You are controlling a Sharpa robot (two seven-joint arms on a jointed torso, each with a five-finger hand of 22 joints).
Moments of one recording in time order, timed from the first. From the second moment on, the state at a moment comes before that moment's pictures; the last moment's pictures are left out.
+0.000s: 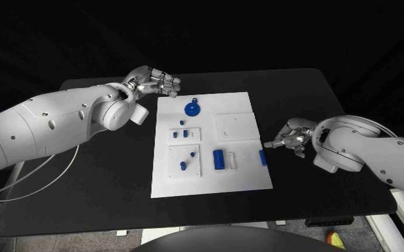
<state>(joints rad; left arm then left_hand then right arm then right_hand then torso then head) 1.29 -0.76 -0.16 1.25 -0.32 -0.16 0.26 1.36 -0.03 0.25 -0.15 0.16 1.04 0.15 0.06 0.06 1.15 0.11 0.06 0.06 1.25 0.08 0.07 0.12 0.07 1.01 0.06 0.07 0.69 0.89 -1.03 0.23 1.61 -1.21 0.03 -0.55 1.14 0.02 -0.24 0.09 0.42 1.08 0.06 0.07 0.47 1.30 -0.04 0.98 1.10 1.46 -0.09 1.07 1.17 0.05 1.47 -0.12 0.50 1.31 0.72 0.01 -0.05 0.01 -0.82</state>
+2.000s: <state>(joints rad) 1.29 -0.77 -0.16 1.25 -0.32 -0.16 0.26 1.36 -0.03 0.25 -0.14 0.16 1.04 0.15 0.06 0.06 1.15 0.11 0.06 0.06 1.25 0.08 0.07 0.12 0.07 1.01 0.07 0.07 0.67 0.81 -0.98 0.25 1.62 -1.24 -0.04 -0.60 1.12 -0.07 0.48 -0.10 0.08 1.23 0.02 0.06 0.40 1.32 -0.06 0.98 1.10 1.46 -0.10 1.07 1.17 0.05 1.46 -0.12 0.50 1.31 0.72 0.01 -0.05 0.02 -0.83</state>
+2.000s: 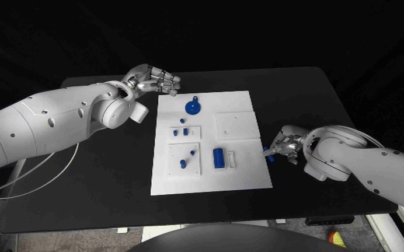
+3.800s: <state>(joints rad) 1.29 -0.76 -0.16 1.25 -0.32 -0.15 0.26 1.36 -0.03 0.25 -0.13 0.16 1.04 0.15 0.06 0.06 1.15 0.11 0.06 0.06 1.25 0.08 0.07 0.12 0.07 1.01 0.07 0.07 0.65 0.84 -0.80 0.16 1.64 -1.22 -0.14 -0.65 1.10 -0.03 0.41 -0.10 0.12 1.25 0.02 0.06 0.34 1.33 -0.06 0.96 1.11 1.46 -0.10 1.08 1.18 0.05 1.46 -0.12 0.53 1.31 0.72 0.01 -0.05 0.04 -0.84</state>
